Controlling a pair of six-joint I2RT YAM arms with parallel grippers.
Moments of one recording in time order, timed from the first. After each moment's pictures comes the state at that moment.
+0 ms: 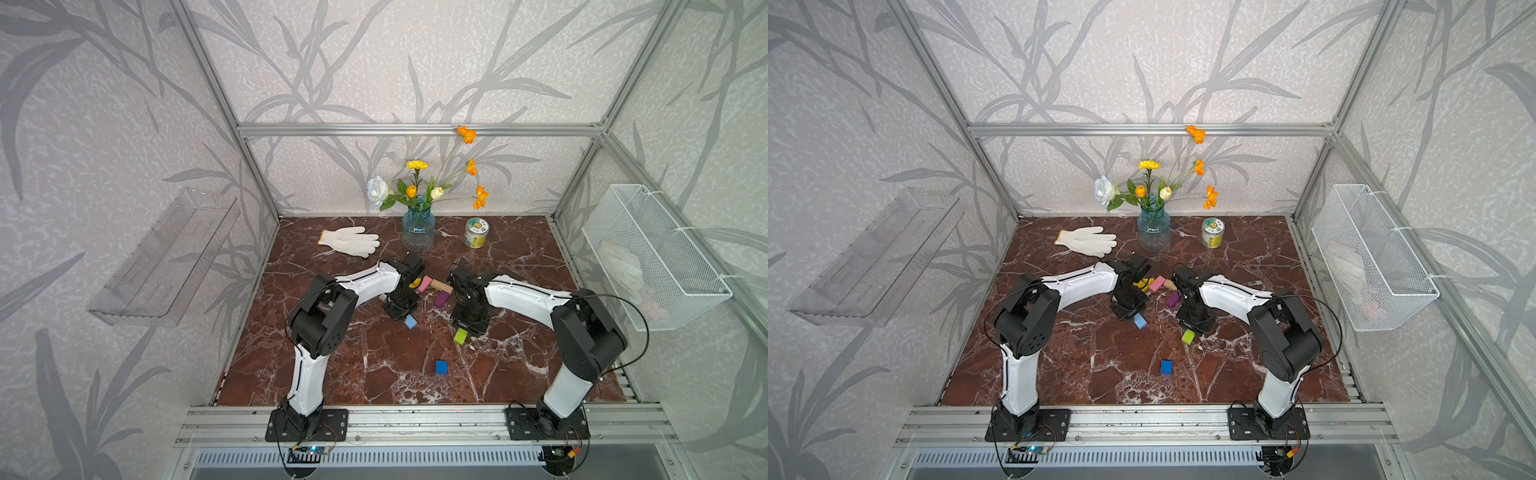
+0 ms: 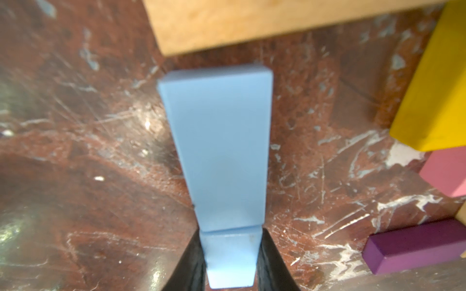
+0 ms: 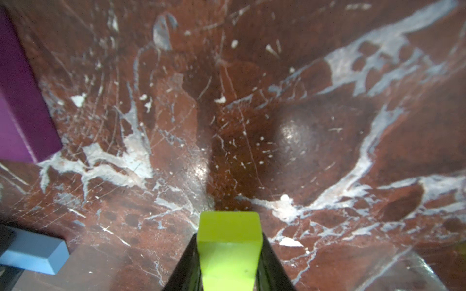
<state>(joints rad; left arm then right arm) -0.63 2.02 1.42 -0.88 0.14 -1.36 0.59 1.75 1.10 -0.88 -0.11 1.13</state>
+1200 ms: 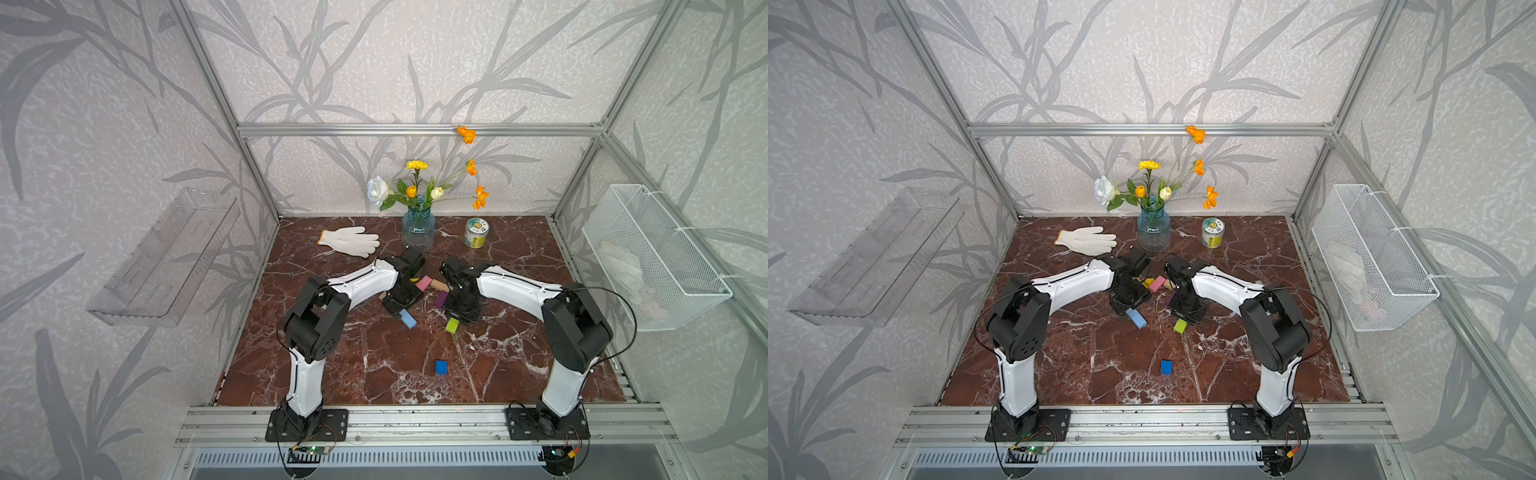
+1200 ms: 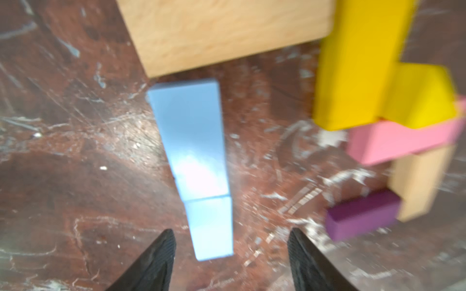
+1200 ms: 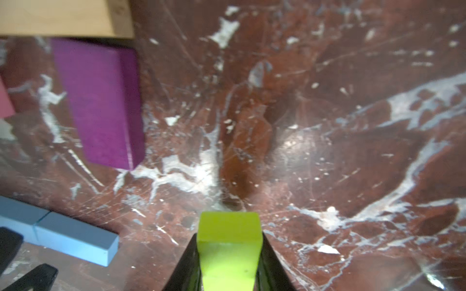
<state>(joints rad) -0.64 1.94 1.45 -0.88 0.10 -1.33 0.62 1.86 1.29 -0.91 -0.11 1.11</state>
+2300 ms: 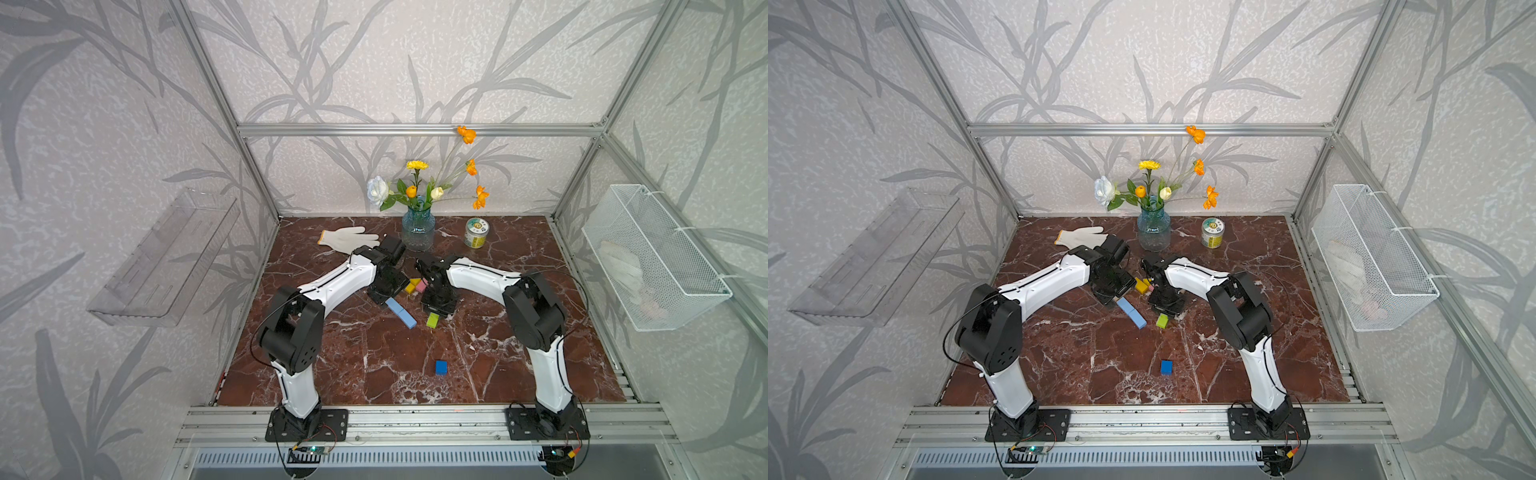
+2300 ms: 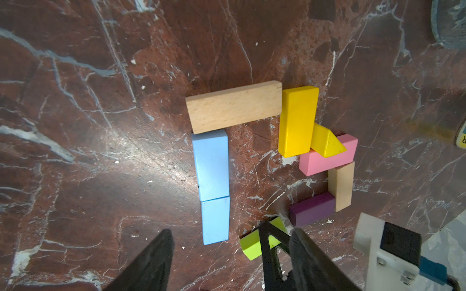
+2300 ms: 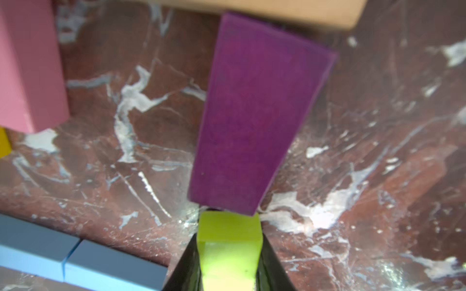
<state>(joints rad) -0.53 1.81 1.39 -0.87 0.10 -1.29 0.68 2.12 1.57 -0.99 -0.12 1.08</state>
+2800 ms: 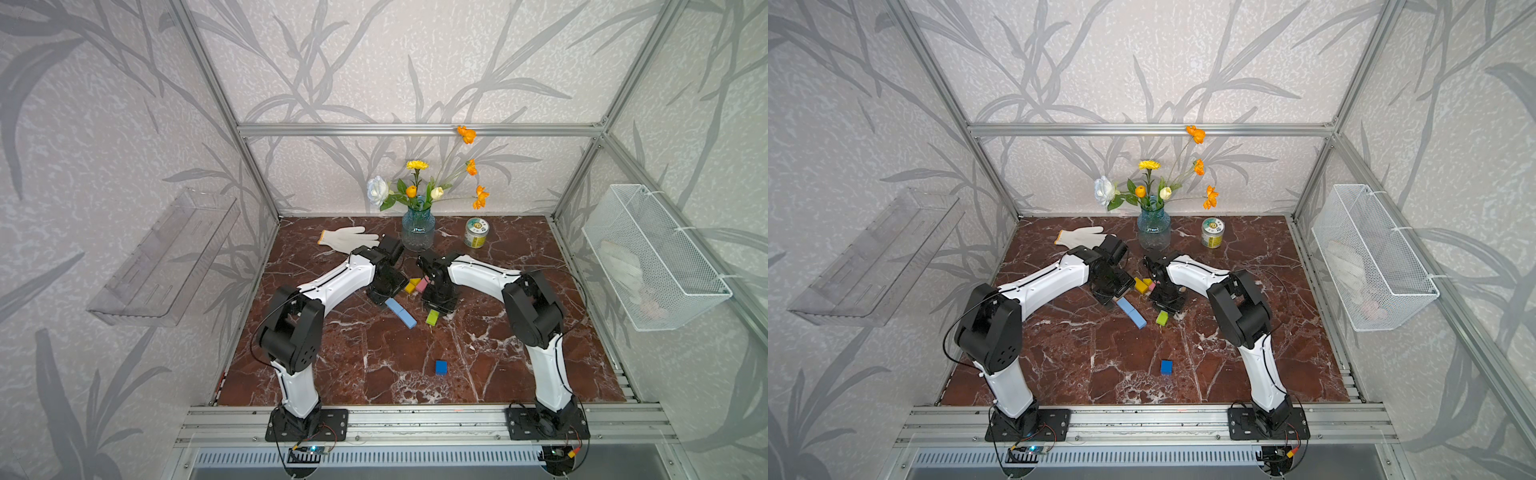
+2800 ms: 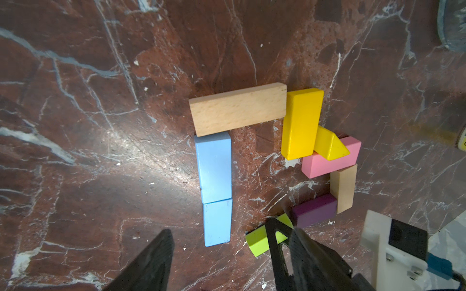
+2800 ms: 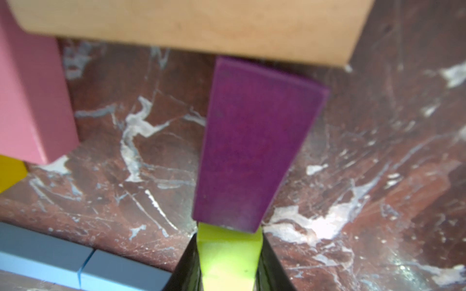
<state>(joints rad) -0.51 1.81 1.38 -0.86 0.11 -1.29 0.65 2.14 1.60 -0.99 -0.14 1.09</state>
